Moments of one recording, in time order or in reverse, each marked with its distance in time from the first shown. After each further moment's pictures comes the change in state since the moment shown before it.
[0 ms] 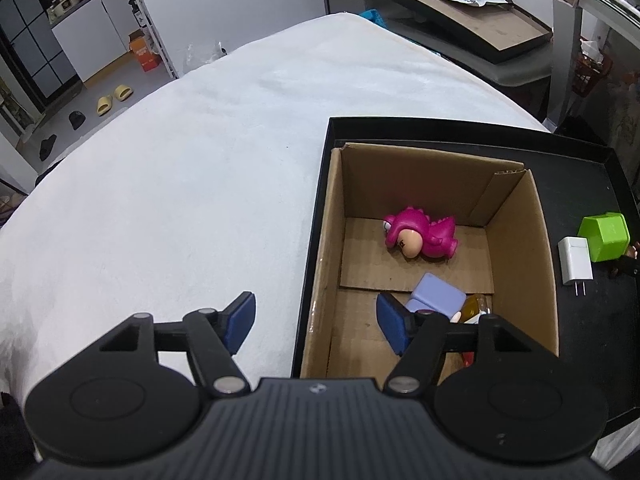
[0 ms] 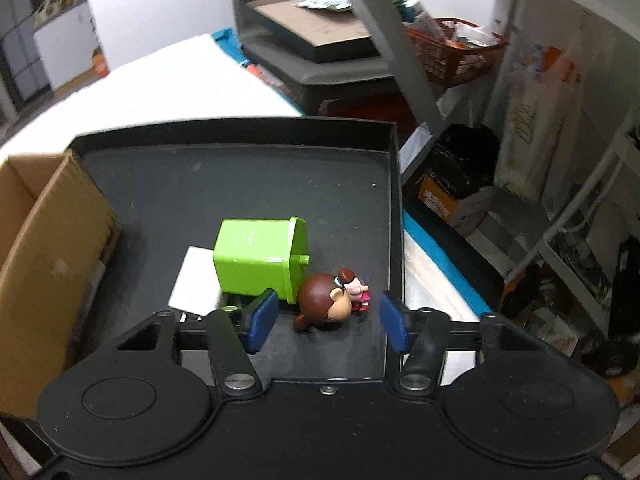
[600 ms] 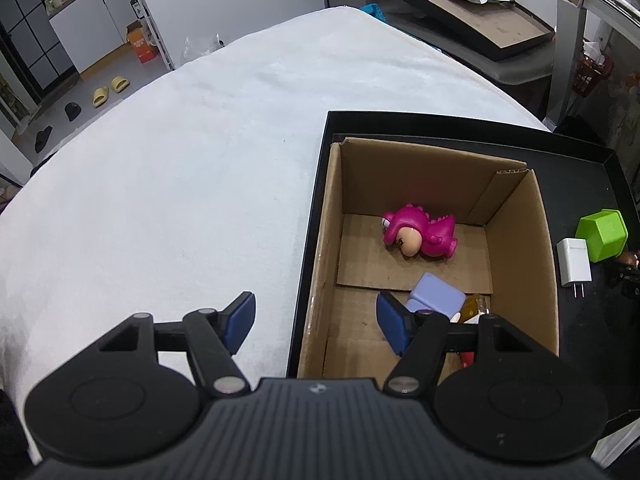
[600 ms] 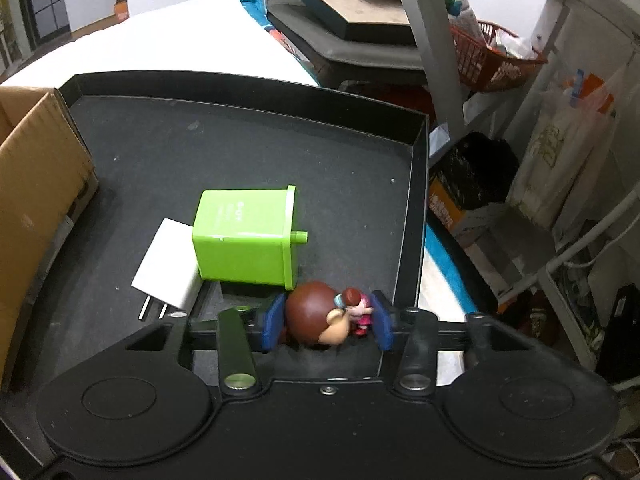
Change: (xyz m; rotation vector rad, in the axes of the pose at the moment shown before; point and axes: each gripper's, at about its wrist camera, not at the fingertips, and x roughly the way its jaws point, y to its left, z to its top) left arm 0.005 0.003 0.003 -0.015 0.021 -0.020; right arm 0.028 0.008 0.004 -0.135 0.053 -0.021
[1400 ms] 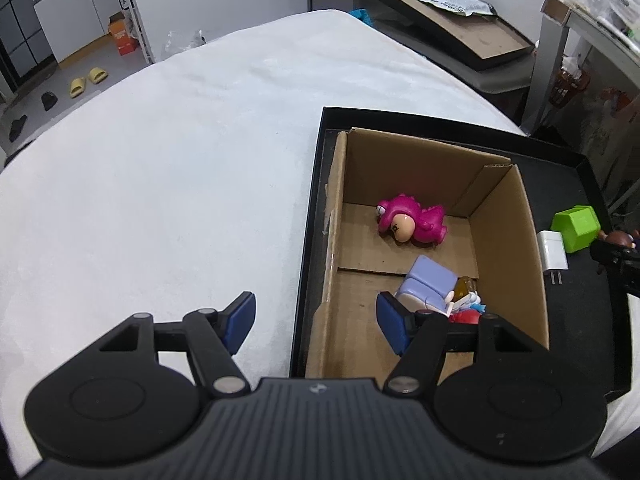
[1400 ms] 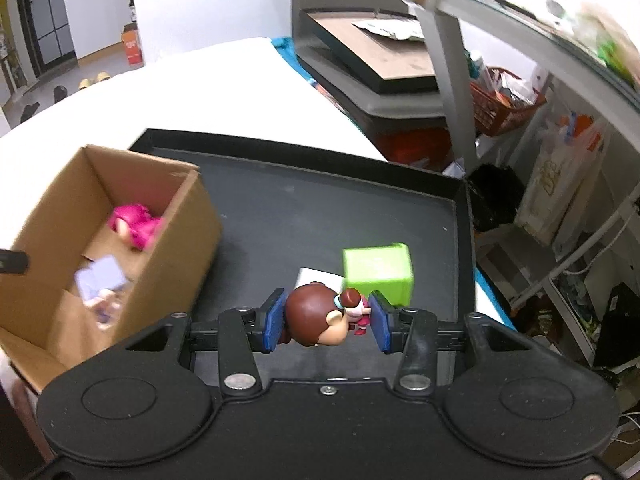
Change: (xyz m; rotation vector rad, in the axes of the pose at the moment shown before) left arm -0.004 0.029 -0.015 -0.028 -0.017 -0.128; right arm -0.087 0.076 0.028 0.033 -0.066 0.011
